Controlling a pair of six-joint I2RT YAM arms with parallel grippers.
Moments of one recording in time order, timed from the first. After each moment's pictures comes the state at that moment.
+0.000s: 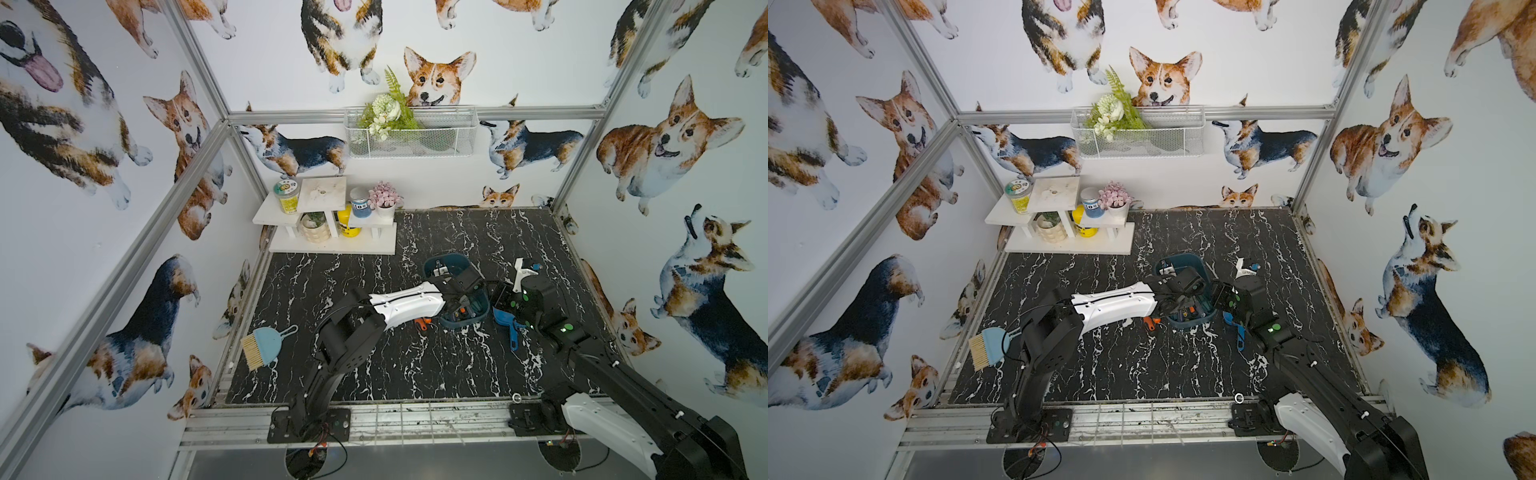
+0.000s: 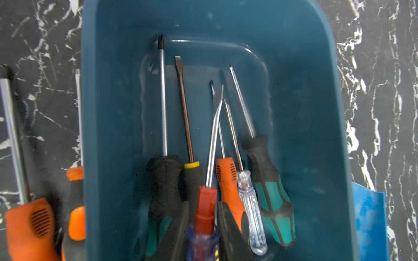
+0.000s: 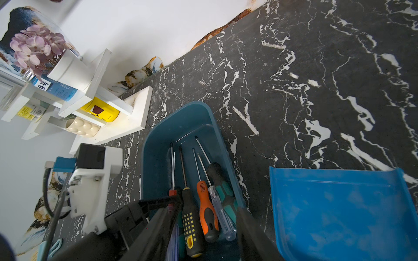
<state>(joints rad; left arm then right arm) -0.97 2.10 1.57 -0.57 -0.35 -1.13 0.37 0.89 0.54 -0.17 0.09 0.67</state>
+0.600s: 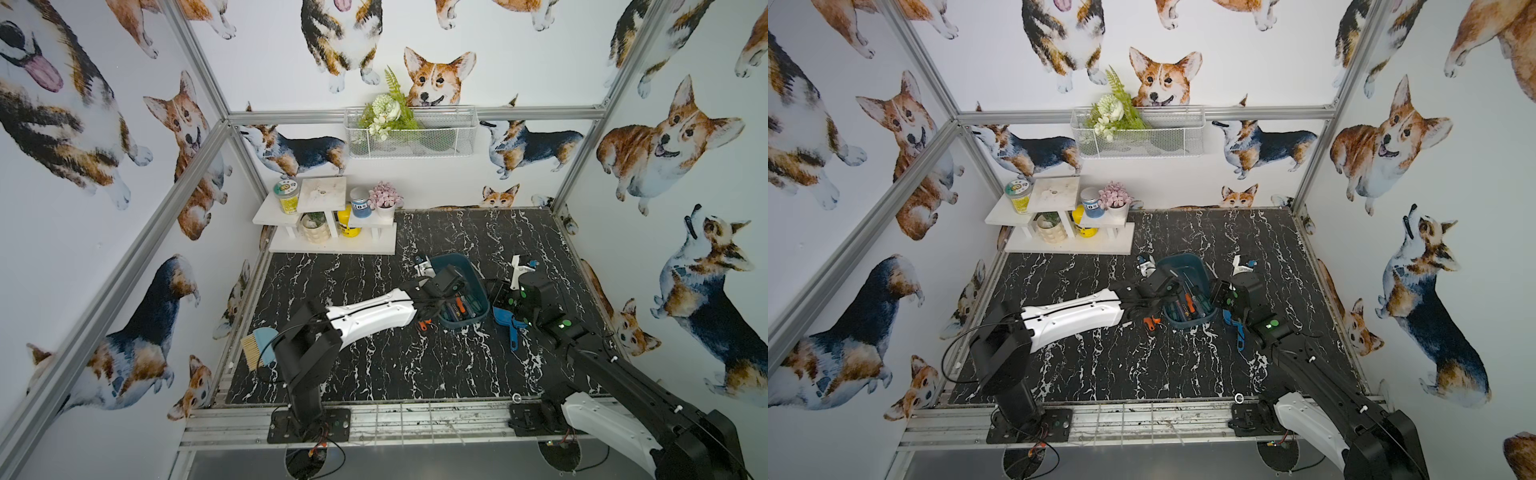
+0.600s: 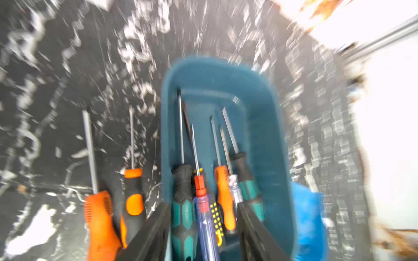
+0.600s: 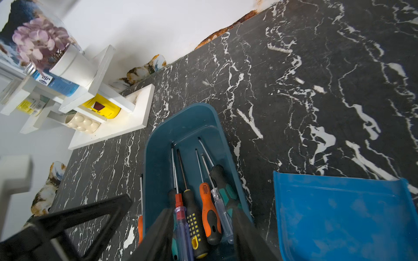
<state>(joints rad) -0.94 1.73 1.24 -0.37 -0.44 -1.12 0.41 0.93 0.59 -0.18 0.08 0.64</state>
